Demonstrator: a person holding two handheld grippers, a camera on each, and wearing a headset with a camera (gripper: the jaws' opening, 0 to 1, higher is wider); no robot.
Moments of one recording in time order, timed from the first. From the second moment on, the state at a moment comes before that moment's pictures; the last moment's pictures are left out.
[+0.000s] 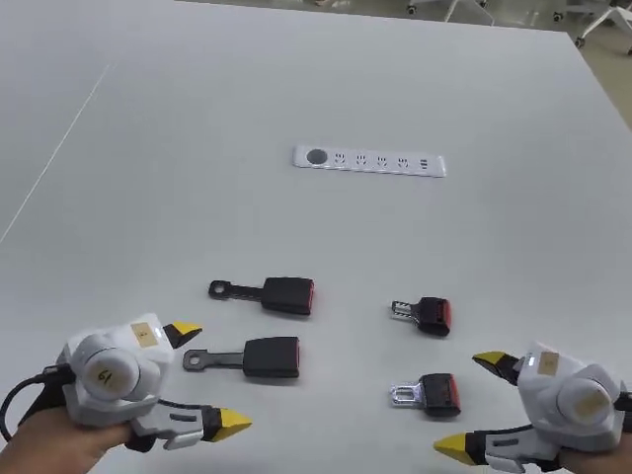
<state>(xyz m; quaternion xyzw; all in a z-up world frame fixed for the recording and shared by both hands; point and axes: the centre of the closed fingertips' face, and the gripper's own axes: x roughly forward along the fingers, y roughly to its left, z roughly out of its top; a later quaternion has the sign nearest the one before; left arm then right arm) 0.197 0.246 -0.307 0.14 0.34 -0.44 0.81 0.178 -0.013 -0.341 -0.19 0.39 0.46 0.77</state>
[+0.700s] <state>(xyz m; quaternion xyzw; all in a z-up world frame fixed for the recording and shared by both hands) 0.221 0.223 -0.359 0.26 0.35 -0.54 0.72 0.185 -0.004 -0.359 -0.27 0.40 0.56 0.67</state>
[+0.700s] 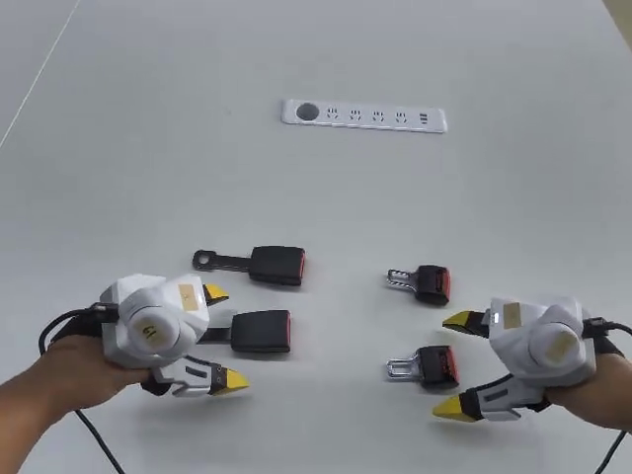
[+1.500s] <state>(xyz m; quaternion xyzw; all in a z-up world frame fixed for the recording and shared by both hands) 0.224 0.206 -0.372 0.30 0.34 -0.60 0.66 0.181 -0.005 -0.371 -0.31 0.40 0.60 0.62</state>
